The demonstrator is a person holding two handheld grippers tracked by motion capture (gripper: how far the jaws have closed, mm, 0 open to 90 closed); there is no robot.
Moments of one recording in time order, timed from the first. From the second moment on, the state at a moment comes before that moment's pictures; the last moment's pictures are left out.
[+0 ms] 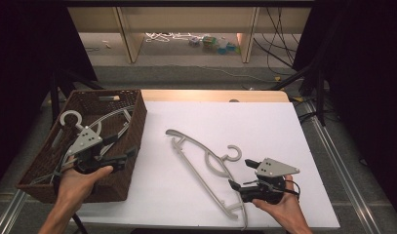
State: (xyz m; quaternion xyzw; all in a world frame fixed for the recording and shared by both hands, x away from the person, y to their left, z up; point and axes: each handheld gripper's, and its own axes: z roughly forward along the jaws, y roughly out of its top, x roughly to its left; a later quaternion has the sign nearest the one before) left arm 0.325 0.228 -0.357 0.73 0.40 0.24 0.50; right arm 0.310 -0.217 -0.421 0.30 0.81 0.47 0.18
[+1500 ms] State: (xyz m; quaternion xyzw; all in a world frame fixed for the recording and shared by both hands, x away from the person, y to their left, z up) left arm 0.291 0.167 -0.432 0.74 0.34 0.21 0.55; right arm 0.343 -0.193 -0.456 0.31 0.87 0.34 0.16
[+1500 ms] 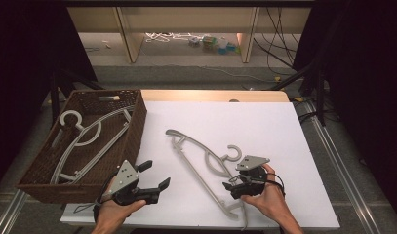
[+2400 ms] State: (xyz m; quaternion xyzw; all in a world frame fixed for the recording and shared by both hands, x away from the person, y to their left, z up) left arm 0.292 0.166 -0.433 0.74 0.33 0.21 0.55; right arm 0.376 -0.183 -0.467 0.34 0.91 0.22 0.08
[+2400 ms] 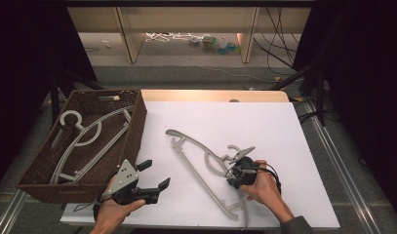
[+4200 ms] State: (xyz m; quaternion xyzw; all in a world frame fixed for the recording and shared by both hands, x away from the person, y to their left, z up) left arm 0.308 0.147 -0.423 0.77 0.31 0.20 0.53; right arm 0.351 -0.167 -0.395 0.12 0.95 0.21 0.21
